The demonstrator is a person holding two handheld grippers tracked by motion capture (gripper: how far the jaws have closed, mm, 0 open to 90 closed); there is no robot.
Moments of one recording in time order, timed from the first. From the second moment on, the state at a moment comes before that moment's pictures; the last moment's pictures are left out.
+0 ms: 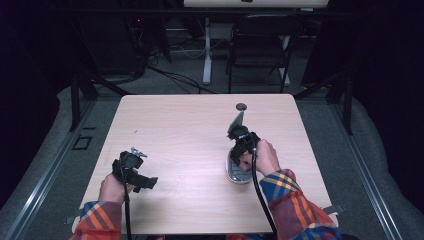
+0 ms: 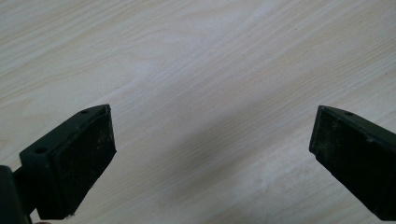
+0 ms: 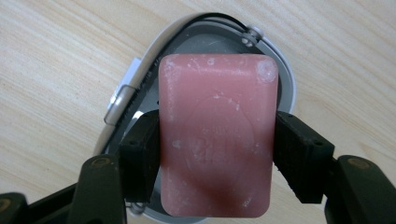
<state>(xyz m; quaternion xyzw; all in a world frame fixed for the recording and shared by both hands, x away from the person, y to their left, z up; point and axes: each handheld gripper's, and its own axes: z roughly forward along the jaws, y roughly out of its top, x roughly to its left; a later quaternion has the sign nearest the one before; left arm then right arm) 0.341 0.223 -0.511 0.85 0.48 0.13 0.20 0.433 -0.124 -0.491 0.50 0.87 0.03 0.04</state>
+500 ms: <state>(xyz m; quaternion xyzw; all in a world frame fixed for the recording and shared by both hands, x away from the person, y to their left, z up) 0.341 0.222 -0.511 0.85 0.48 0.13 0.19 0.426 -0.137 -0.494 0.52 0.85 0.07 0.01</state>
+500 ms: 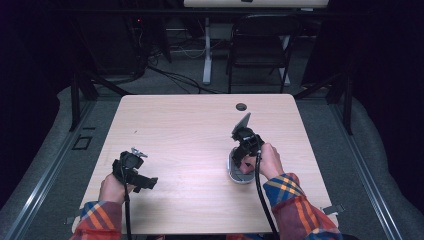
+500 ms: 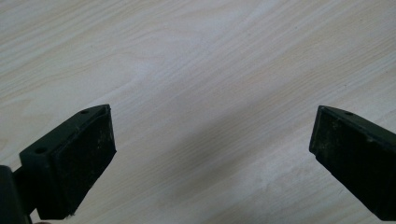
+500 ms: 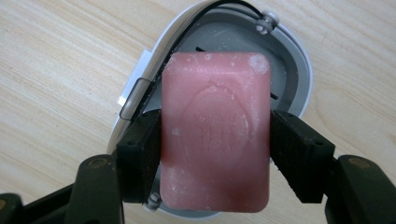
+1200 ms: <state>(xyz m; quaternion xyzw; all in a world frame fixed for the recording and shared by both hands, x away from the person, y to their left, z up) 0.341 0.221 -0.511 0.85 0.47 0.12 0.19 0.416 -0.144 -0.487 0.52 0.85 0.11 0.00</state>
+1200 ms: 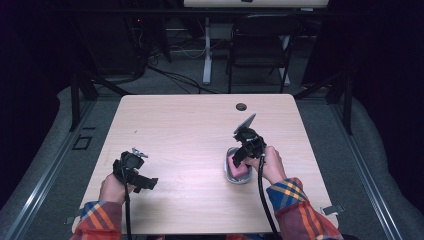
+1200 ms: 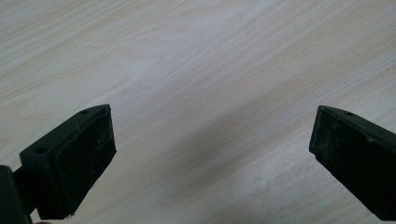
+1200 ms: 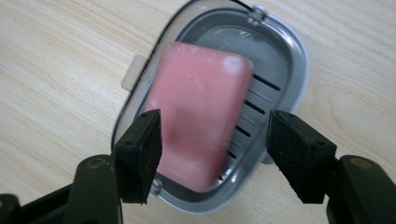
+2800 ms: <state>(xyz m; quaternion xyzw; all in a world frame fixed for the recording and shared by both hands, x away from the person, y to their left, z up) 0.340 0.220 -0.511 0.85 0.47 0.12 0.20 0.346 -0.281 -0.481 0.48 0.86 0.16 0.07</state>
